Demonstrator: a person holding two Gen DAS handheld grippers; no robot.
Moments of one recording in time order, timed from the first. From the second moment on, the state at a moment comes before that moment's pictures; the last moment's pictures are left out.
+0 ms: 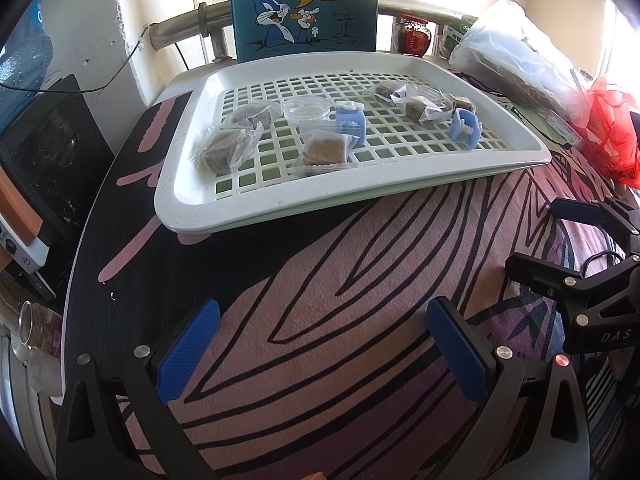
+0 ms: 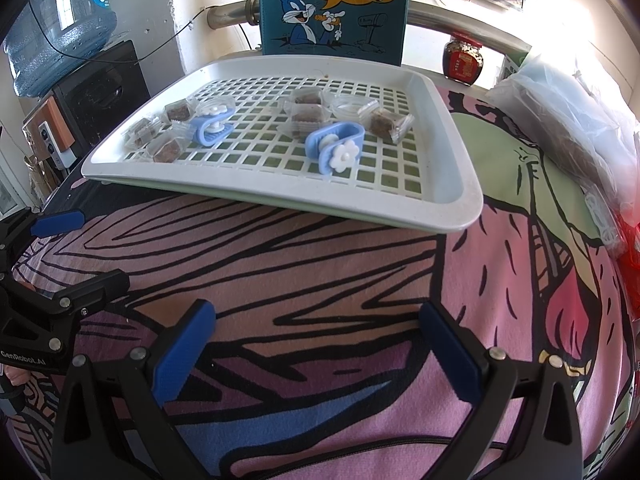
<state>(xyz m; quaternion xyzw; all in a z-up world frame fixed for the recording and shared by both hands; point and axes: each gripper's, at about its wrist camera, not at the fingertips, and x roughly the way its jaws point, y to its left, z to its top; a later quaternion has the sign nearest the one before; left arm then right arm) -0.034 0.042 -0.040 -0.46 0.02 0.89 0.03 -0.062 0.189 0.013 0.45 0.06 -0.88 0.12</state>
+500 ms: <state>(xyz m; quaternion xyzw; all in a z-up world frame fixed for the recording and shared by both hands) -0.033 0.042 -0.040 -0.46 0.02 0.89 0.03 -0.061 0.189 0.013 0.45 0.06 -0.88 0.12</state>
